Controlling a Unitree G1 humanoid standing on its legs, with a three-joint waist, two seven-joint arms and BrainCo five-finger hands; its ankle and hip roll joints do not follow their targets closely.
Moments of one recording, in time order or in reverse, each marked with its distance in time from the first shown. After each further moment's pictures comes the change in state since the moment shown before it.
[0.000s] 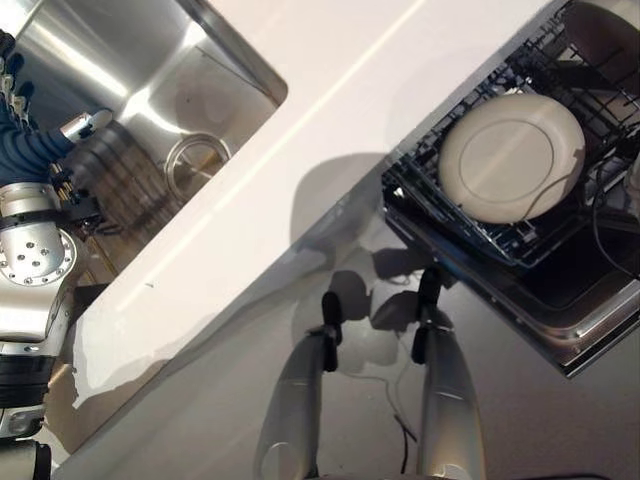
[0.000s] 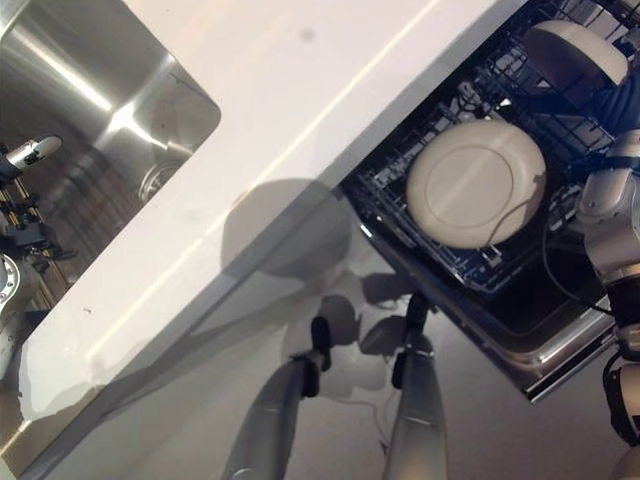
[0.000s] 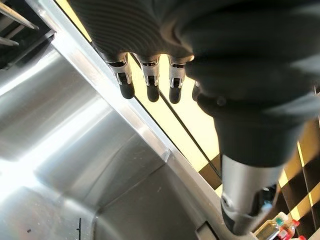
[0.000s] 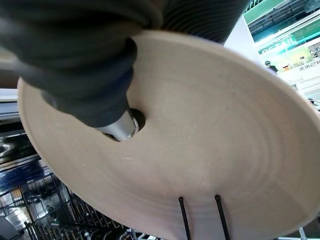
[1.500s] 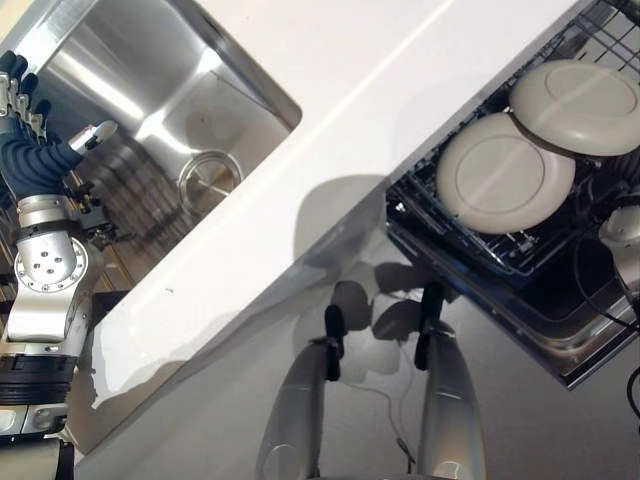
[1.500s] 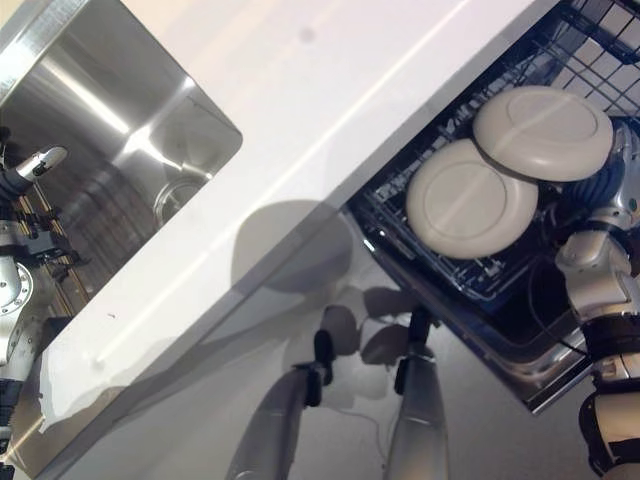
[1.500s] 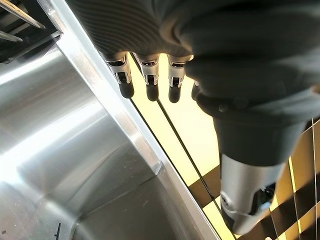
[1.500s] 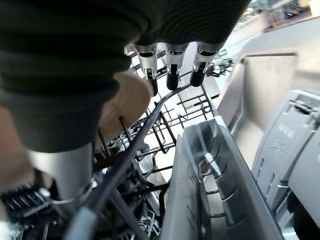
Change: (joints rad) left arm -0.014 -0.091 -0.006 0.057 -0.058 -0.077 -0.049; right arm 0.235 0.118 -0.123 0.074 0.200 0.030 0.024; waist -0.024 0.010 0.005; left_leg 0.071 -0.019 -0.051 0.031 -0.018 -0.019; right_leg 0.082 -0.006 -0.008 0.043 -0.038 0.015
